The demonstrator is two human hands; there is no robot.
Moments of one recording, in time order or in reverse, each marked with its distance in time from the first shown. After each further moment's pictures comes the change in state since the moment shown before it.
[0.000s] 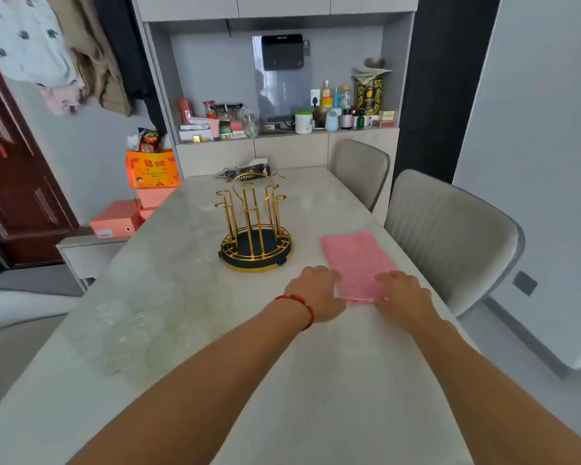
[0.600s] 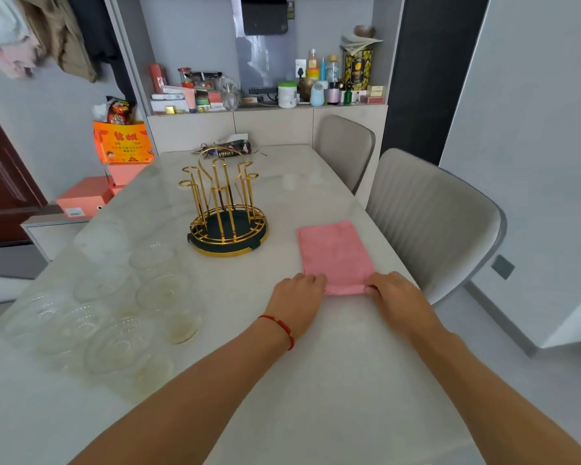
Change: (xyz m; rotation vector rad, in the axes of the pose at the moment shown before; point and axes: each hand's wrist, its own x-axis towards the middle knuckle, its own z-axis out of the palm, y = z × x) left_hand 0.012 0.012 0.064 0.379 0.210 0.147; right_hand -0.014 0.054 0.011 0.106 0.092 -0.247
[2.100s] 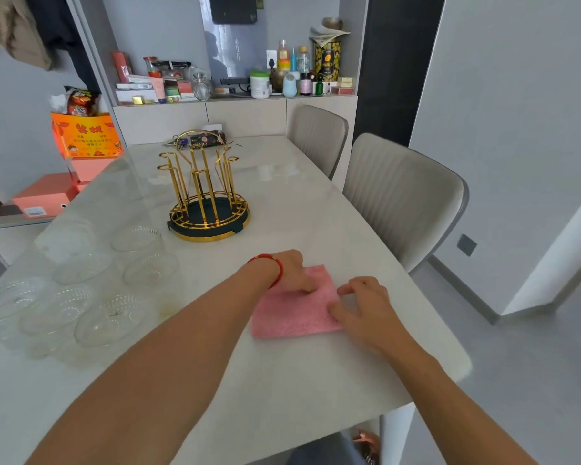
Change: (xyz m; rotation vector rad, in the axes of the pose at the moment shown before) left_hand 0.010 -0.013 -0.046 -0.397 -0.651 -0.221; right_hand -0.077 -0.083 -0.001 0.418 -0.105 0.367
